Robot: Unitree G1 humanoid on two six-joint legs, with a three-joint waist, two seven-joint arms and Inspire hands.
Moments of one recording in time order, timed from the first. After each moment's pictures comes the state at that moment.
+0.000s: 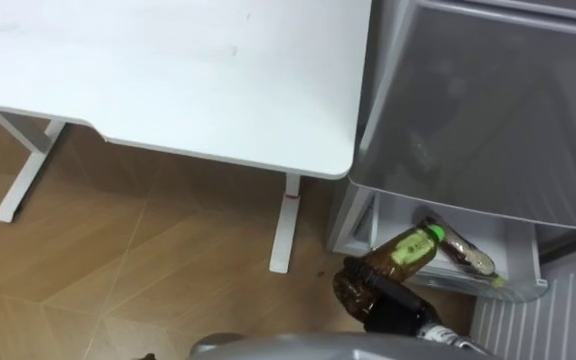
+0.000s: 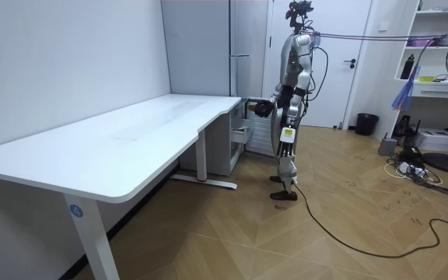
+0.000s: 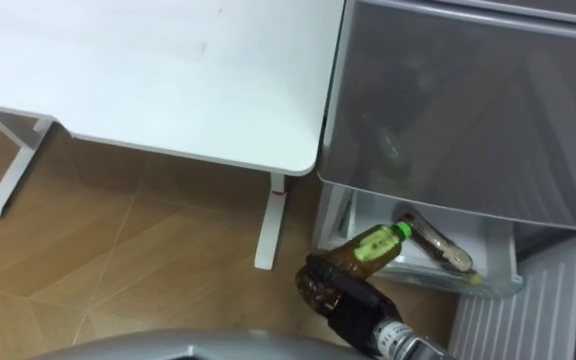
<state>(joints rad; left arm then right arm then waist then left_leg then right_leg) 0.25 0.22 -0.14 1.02 0.04 0.19 0.09 0.20 -0.26 0.28 0.91 1.07 0.16 0.46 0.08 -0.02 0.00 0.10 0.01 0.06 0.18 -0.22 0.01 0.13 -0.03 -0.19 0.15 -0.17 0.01</state>
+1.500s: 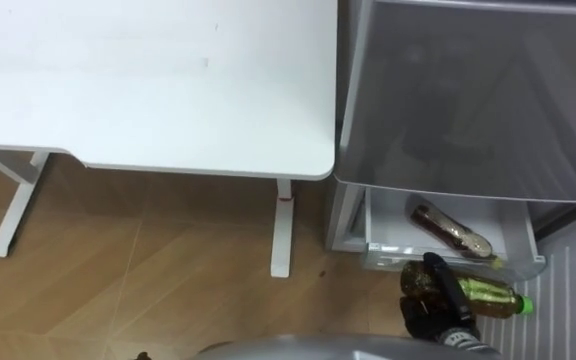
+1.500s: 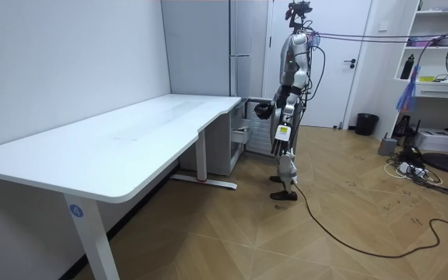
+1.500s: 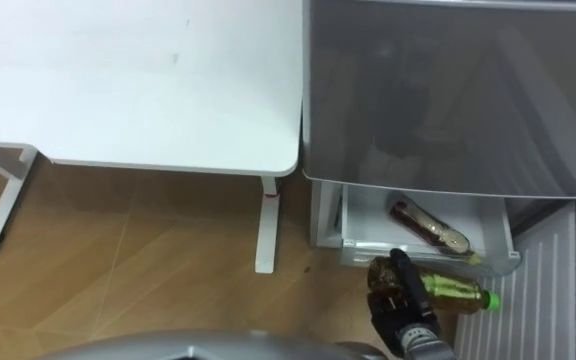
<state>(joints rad) 0.28 0.18 -0.08 1.02 0.08 0.16 0.17 0.19 -0.21 0.10 0.94 1.49 0.08 0.04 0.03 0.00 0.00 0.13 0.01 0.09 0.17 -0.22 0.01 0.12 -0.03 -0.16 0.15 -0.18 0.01</state>
